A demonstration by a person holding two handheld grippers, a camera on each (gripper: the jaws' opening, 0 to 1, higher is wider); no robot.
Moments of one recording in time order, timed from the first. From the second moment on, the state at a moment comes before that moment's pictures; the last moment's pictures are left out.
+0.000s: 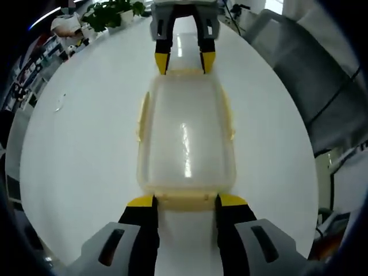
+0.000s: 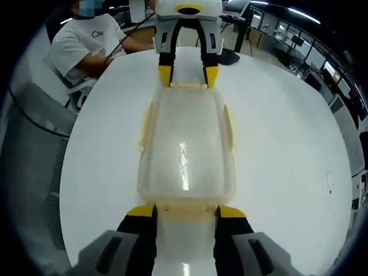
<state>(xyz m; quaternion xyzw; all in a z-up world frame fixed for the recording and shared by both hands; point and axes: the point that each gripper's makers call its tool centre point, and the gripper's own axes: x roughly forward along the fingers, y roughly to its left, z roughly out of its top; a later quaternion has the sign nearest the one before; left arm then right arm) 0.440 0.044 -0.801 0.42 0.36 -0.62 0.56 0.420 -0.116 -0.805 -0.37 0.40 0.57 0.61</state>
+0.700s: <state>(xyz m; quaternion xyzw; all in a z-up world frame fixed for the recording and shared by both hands) 0.418 0.020 -0.732 0.39 0.37 -0.61 0.58 0.408 -0.140 -0.737 -0.38 0.38 0.59 0.60</state>
